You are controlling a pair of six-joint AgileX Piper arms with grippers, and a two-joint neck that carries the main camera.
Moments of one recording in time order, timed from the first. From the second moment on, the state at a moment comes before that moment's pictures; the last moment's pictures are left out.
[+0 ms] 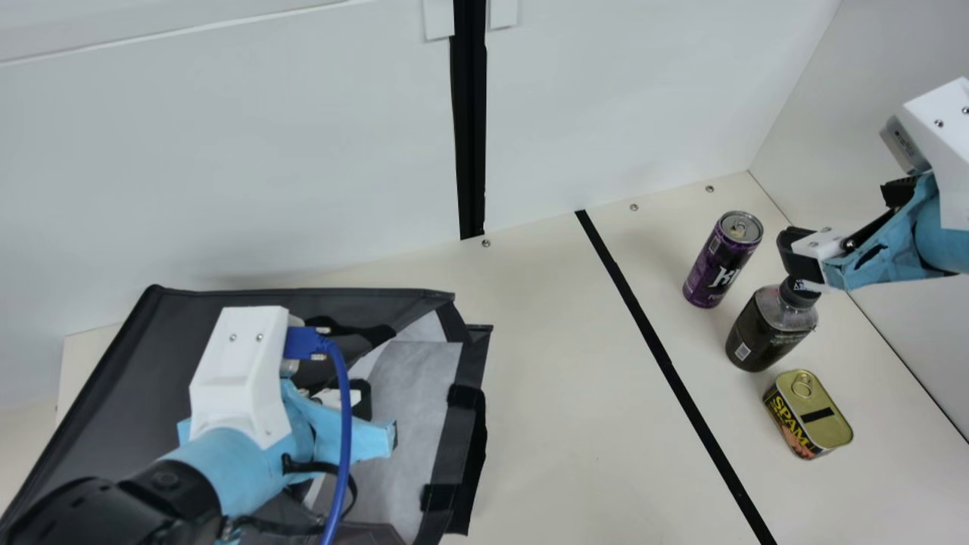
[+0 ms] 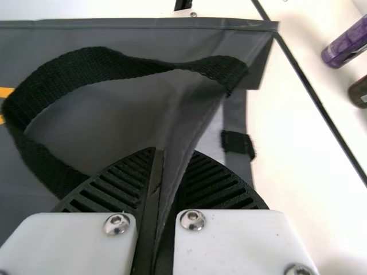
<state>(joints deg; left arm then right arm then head) -43.4 86.1 -78.5 1.2 43.6 -23.2 -43.2 76.2 -93.2 23.2 69.8 -50.5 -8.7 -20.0</state>
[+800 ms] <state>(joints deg) -32.7 89.4 -81.4 -23.7 43.7 -4.4 -43.2 76.2 -93.2 23.2 69.8 -50.5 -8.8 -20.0</state>
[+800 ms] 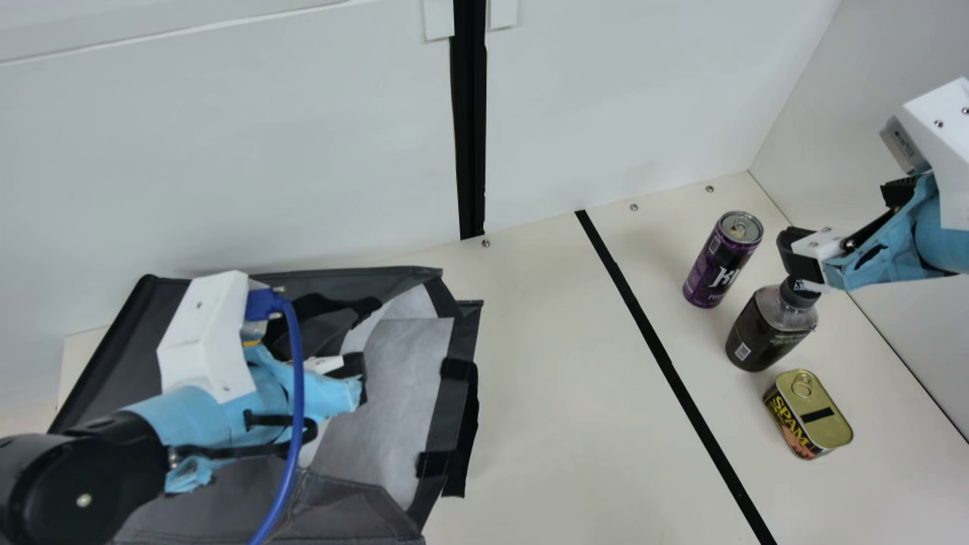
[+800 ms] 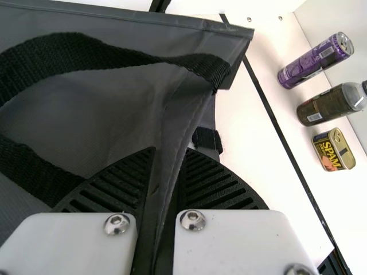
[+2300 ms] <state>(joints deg) -29.0 89.9 -81.9 -28.4 45.4 1.2 -43.2 76.2 -93.2 23.2 69.8 -50.5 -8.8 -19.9</state>
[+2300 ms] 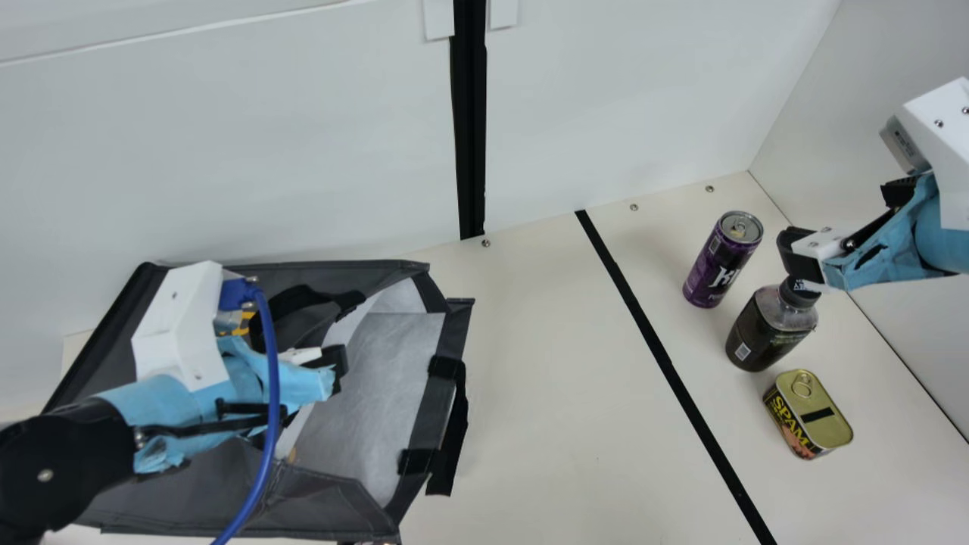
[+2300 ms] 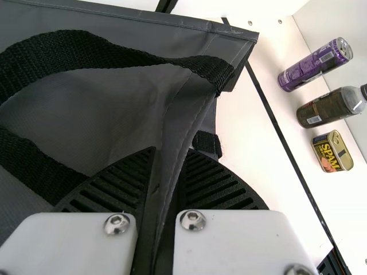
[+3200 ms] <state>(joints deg) -29.0 89.9 -81.9 -28.4 45.4 1.2 -38.0 81.8 -98.7 13.3 69.5 -40.3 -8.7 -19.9</state>
